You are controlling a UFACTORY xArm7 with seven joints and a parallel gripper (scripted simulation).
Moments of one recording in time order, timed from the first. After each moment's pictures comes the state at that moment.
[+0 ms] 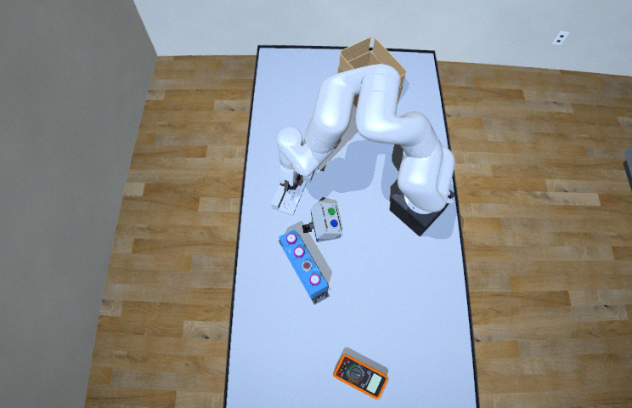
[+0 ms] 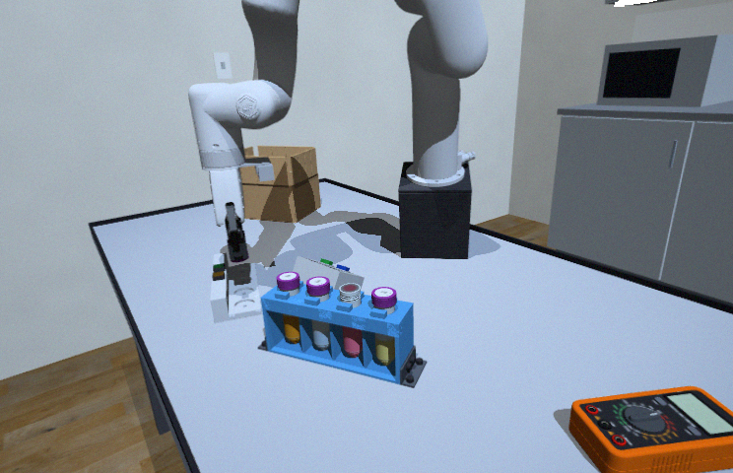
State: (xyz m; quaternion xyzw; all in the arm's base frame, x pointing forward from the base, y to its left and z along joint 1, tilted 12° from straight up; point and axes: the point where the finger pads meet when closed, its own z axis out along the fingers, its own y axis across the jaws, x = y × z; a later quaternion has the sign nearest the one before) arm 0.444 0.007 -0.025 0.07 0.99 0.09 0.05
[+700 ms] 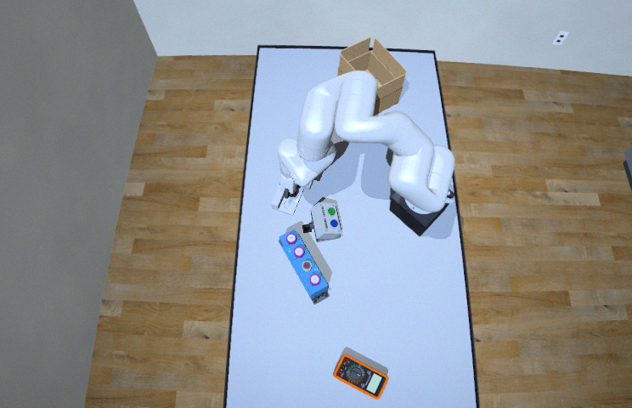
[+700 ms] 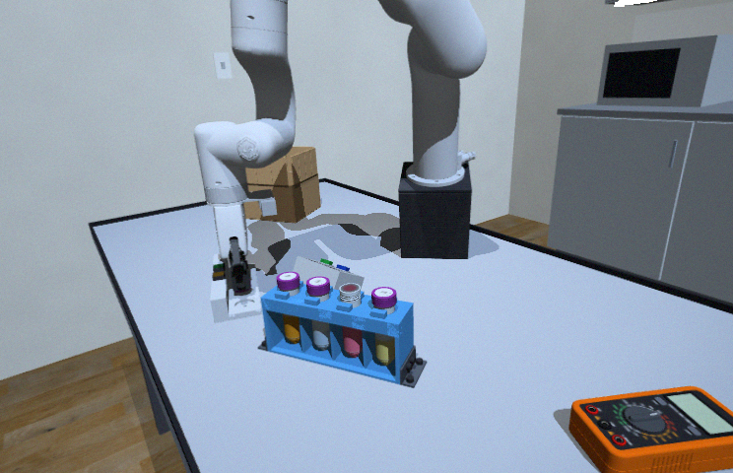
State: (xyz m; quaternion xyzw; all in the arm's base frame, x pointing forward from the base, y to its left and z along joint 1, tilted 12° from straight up) arm 0.454 0.017 -0.086 0.07 0.99 0.09 0.05
